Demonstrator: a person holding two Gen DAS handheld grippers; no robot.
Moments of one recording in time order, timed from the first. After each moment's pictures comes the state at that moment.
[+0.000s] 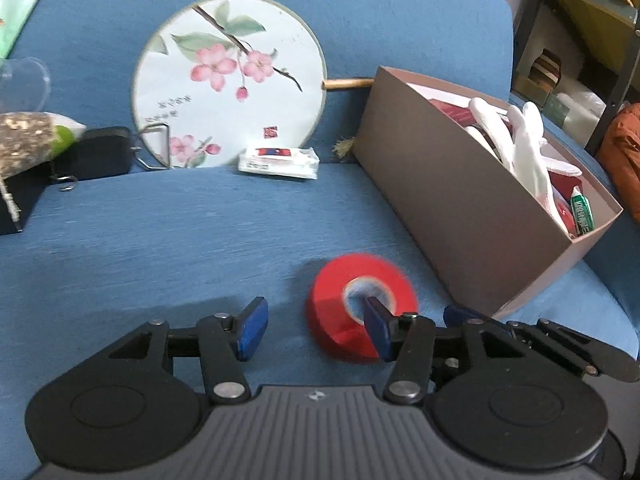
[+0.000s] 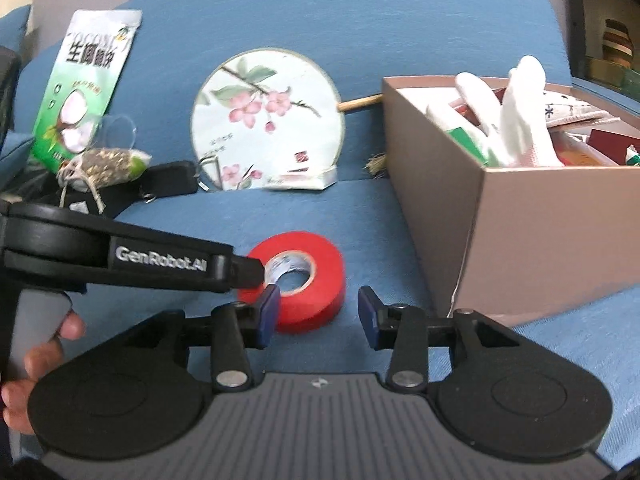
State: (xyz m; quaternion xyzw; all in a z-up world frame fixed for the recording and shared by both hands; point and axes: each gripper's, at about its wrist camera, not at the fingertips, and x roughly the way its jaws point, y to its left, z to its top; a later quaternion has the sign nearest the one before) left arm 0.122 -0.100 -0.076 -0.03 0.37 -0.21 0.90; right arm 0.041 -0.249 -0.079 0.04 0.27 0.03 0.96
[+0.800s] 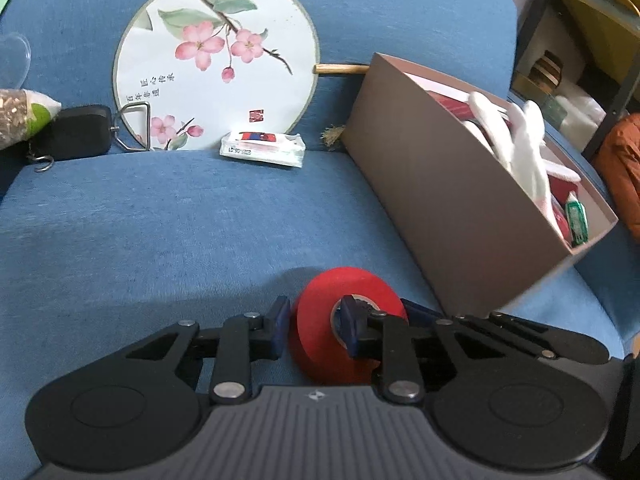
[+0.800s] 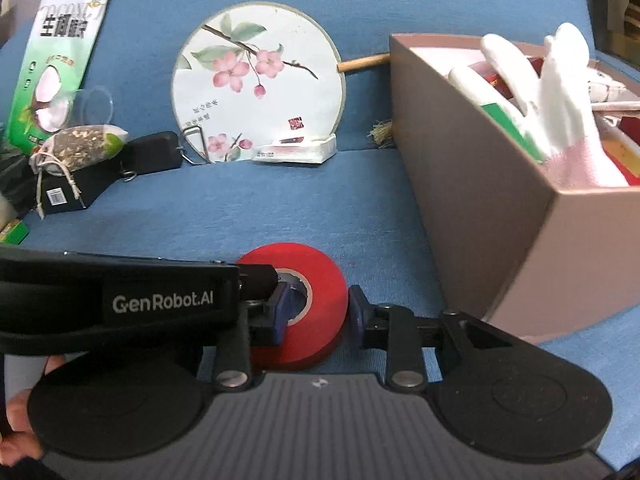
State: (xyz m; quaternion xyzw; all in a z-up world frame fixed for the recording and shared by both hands) left arm 0.124 -0.108 -0.079 -0.05 0.39 -0.22 0.89; right arm 0.083 -0.247 -0.080 0.04 0.34 0.04 0.94
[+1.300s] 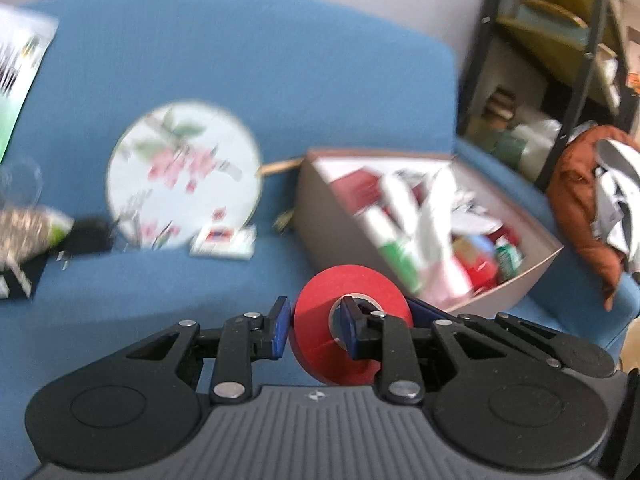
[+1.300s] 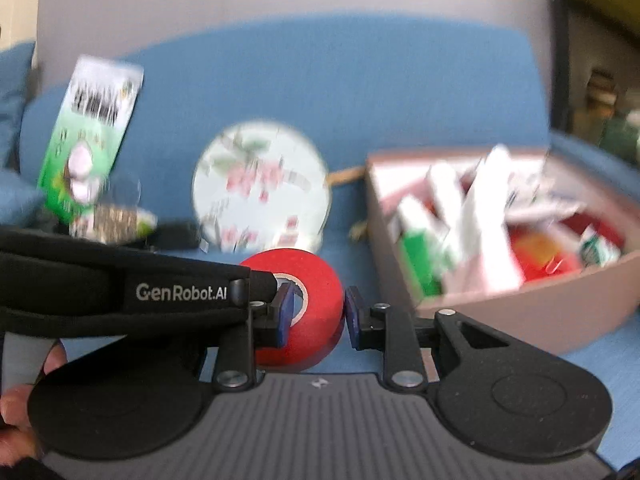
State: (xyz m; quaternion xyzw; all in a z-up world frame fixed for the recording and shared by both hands) left arm 0.071 -0.144 0.012 -0.02 0.30 -0.23 0.93; right arm 0.024 -0.274 0.004 0.03 0.23 0.03 0.97
